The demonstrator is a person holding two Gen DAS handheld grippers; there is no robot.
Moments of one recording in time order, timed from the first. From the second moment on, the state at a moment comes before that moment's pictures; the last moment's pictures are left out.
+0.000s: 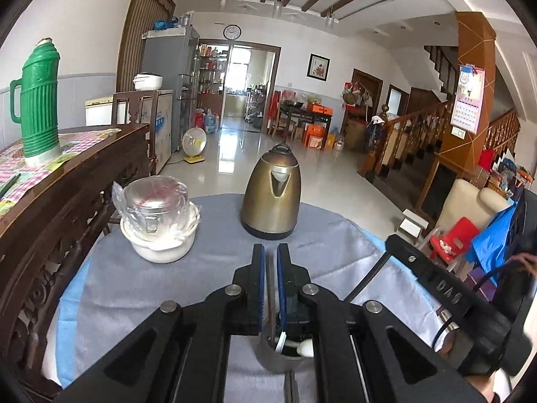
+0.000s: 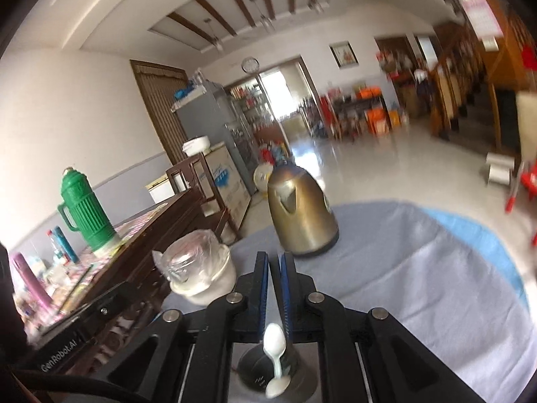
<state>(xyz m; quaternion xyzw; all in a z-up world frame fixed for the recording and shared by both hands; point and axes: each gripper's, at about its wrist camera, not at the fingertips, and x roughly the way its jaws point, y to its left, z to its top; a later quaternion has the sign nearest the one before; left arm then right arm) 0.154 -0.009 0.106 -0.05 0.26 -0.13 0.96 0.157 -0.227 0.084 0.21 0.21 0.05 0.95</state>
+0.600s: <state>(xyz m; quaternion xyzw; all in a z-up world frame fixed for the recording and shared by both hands) 0.029 0.006 0.115 0.01 0.26 -0.05 0.96 0.025 -0.264 0.092 0.28 0.22 0.06 0.93</state>
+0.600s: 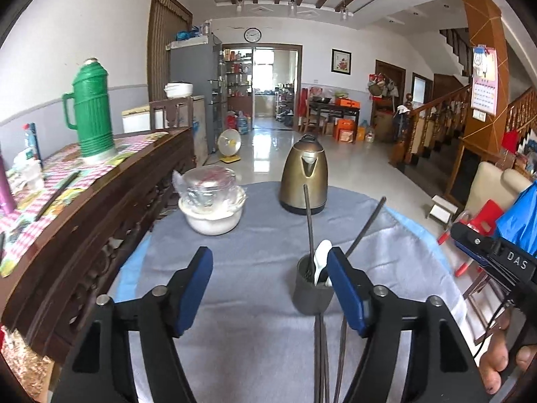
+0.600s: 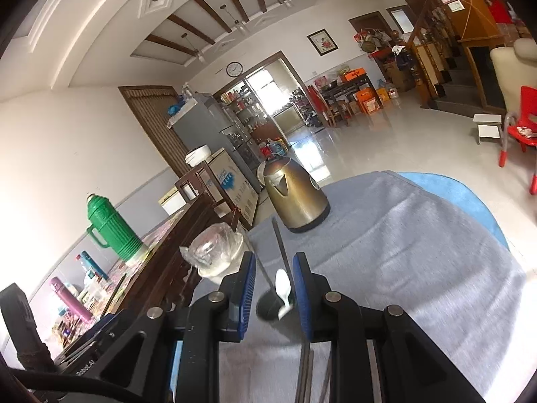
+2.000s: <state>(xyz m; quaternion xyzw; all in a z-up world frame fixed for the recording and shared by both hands) -0.117 0.025 0.130 0.09 0.18 0.03 0.98 -0.146 -0.197 0.082 0.18 0.24 0.08 0.95</state>
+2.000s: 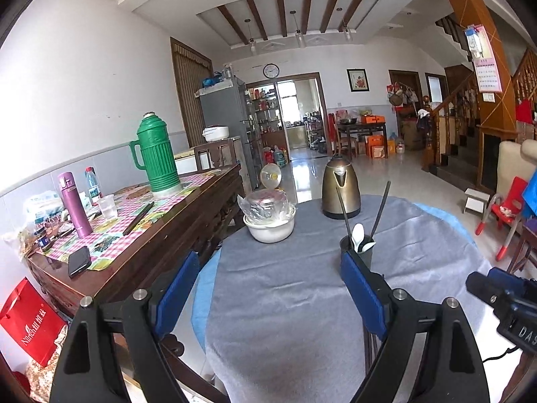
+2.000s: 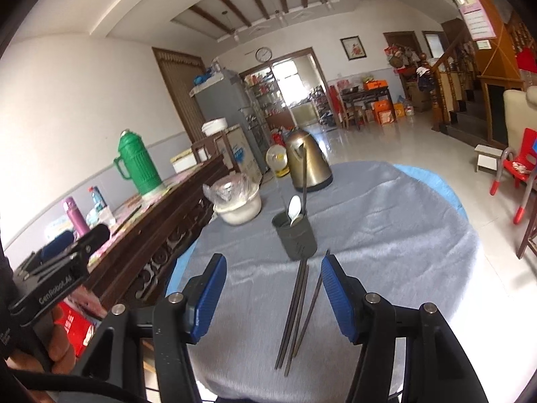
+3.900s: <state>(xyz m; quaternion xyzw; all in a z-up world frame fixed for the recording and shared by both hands) -0.103 0.019 0.058 0.12 0.28 0.03 0.95 -0.144 -0.188 0.020 0.18 0.30 0.07 0.93</state>
